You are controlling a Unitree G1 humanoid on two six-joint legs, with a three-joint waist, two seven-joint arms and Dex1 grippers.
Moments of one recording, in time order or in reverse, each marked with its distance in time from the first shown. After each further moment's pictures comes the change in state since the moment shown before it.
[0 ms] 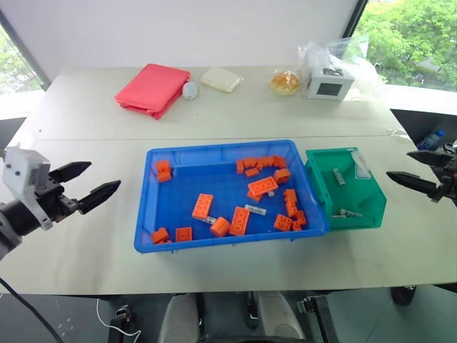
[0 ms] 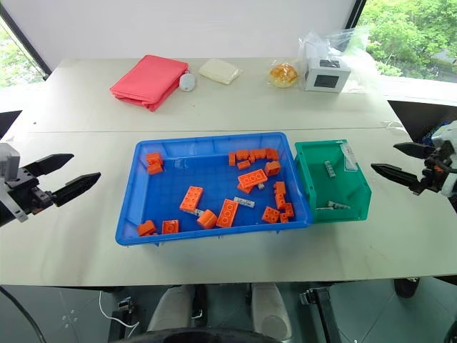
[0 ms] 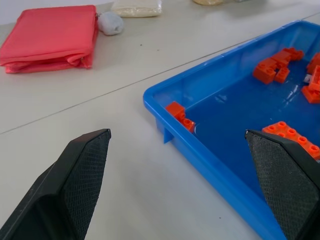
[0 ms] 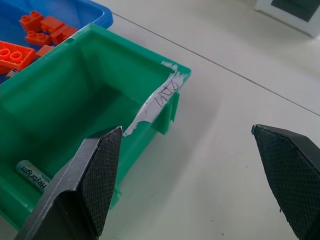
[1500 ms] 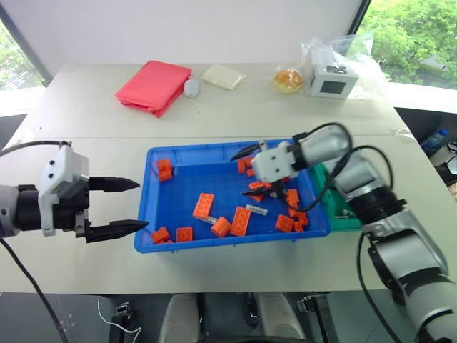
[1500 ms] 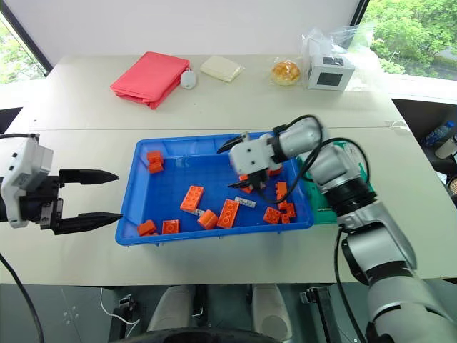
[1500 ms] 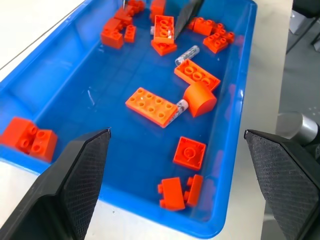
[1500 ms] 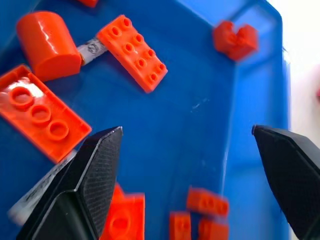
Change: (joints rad) left arm -0.070 0.283 -0.164 -0.045 -0.037 0.012 -0.422; right arm -0.570 0.564 0.807 -0.128 -0.506 -0.572 0.030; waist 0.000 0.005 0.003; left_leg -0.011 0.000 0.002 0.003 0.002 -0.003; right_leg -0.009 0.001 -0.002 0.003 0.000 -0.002
